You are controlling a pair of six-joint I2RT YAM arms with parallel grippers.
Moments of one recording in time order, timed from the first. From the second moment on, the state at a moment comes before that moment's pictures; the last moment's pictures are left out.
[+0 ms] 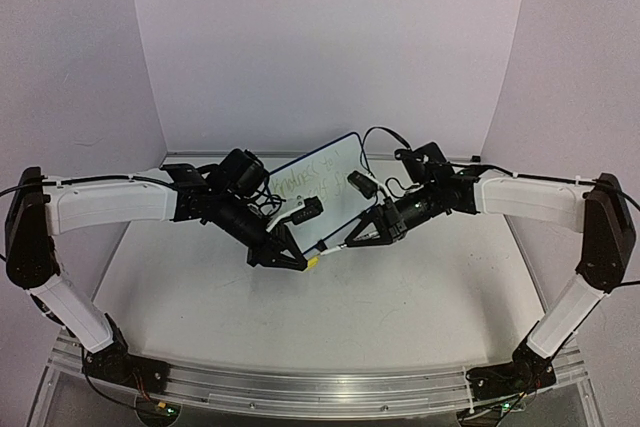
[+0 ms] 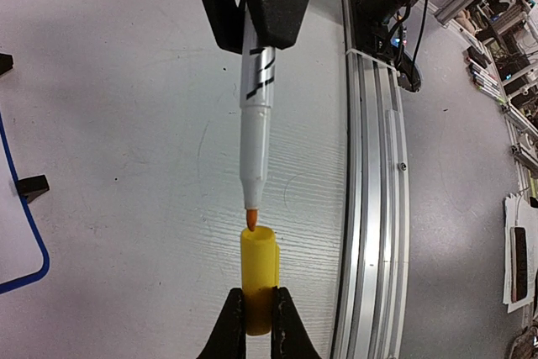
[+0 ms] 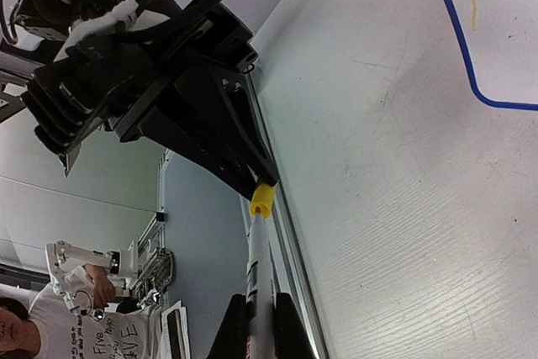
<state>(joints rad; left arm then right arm) -0.88 1.57 1.19 -0.51 0.65 0.24 0.64 1.64 1.17 -0.39 -1.05 0.25</state>
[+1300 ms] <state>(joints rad) -0.90 1.59 1.19 -0.55 0.66 0.22 0.70 1.76 1.28 -0.51 -1.08 0.17</state>
